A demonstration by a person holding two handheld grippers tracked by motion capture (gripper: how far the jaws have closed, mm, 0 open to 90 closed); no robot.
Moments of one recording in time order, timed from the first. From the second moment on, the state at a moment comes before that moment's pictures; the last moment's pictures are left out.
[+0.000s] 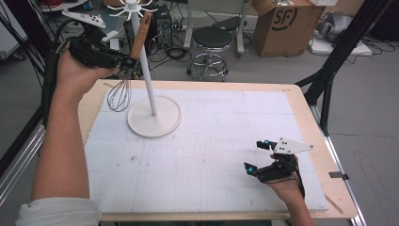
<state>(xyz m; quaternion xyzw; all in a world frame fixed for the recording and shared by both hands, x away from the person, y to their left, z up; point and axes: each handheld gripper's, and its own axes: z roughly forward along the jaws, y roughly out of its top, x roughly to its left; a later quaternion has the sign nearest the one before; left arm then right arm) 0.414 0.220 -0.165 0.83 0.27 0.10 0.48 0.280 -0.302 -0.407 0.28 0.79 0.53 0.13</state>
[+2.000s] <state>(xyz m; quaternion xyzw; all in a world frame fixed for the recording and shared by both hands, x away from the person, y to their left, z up) 0.378 0.206 -0.200 0.84 0.25 0.11 0.47 0.279 -0.300 -0.405 0.27 0.79 0.53 0.13</state>
